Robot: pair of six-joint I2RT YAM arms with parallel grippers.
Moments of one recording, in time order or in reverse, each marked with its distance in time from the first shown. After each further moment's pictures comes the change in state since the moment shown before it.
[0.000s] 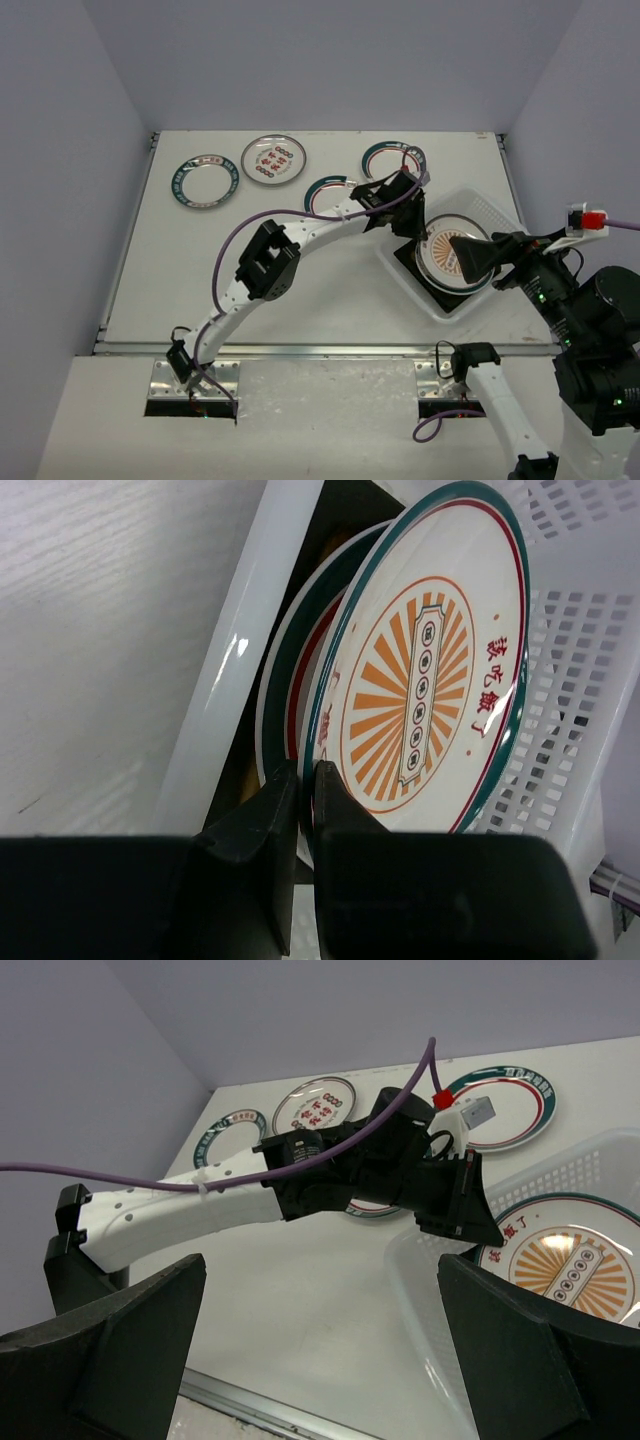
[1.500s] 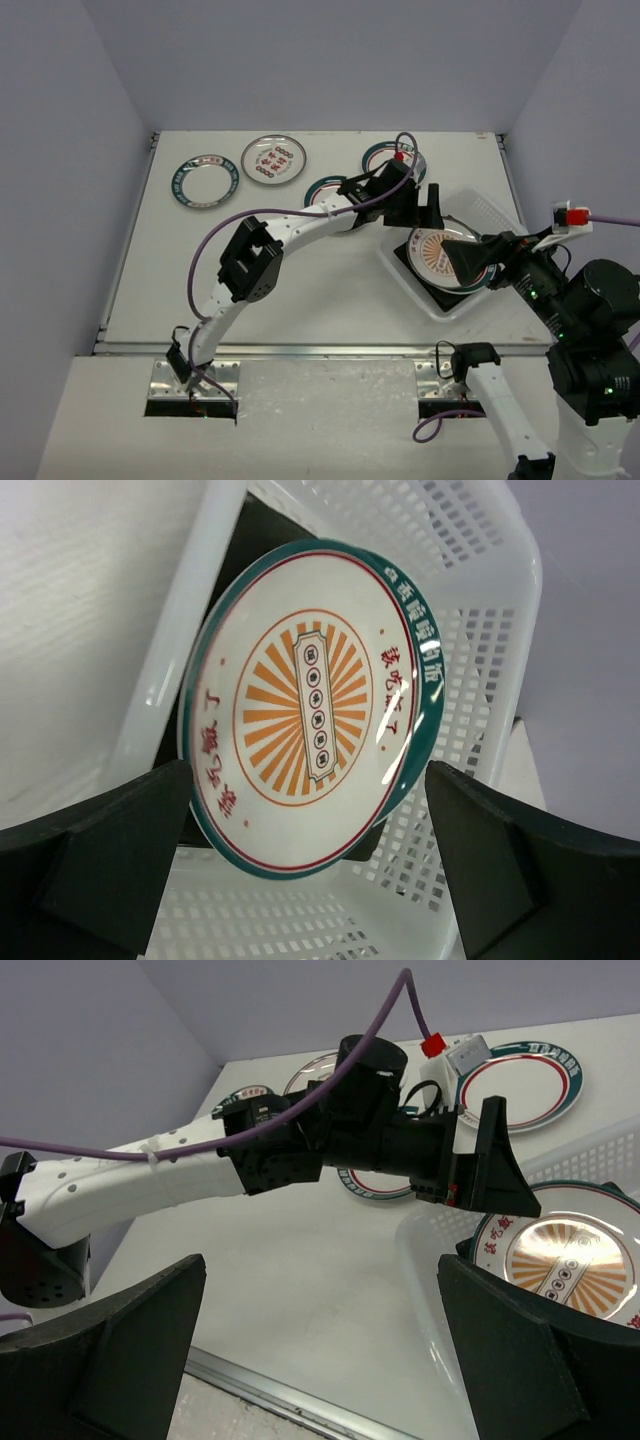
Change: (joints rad) left arm 0.022 -0.174 -0.183 0.132 0.021 -0.022; right arm 0.000 -0.005 -0.058 0.015 -0.054 -0.002
